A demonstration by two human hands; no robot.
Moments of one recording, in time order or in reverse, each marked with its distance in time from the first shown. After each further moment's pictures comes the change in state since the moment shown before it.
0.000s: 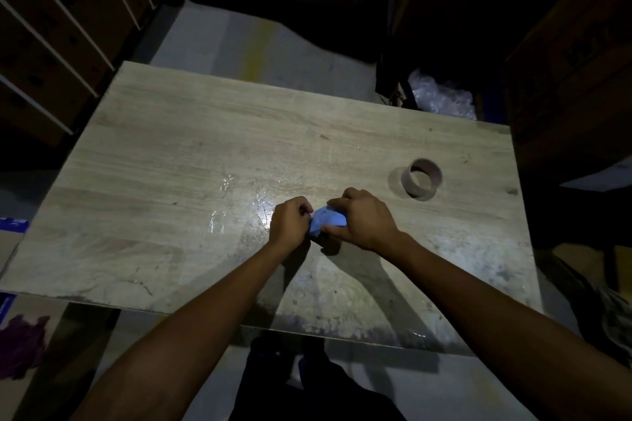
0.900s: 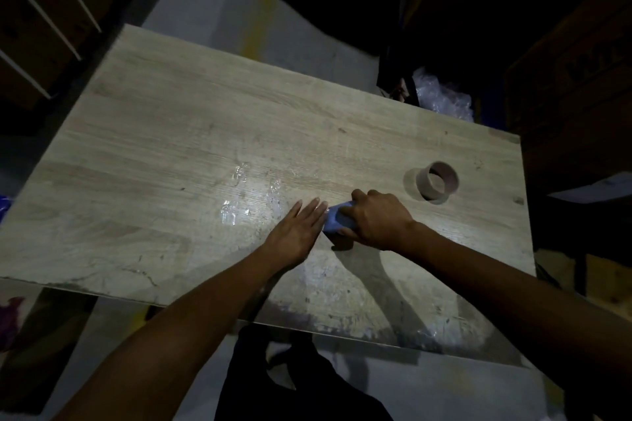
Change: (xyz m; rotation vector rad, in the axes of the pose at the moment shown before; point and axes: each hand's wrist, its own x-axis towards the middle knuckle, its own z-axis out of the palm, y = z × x) left_hand 0.009 -0.086 0.007 0.742 -0.207 0.775; right_hand 0.018 -0.030 -0.015 -0.519 -0.301 -0.222
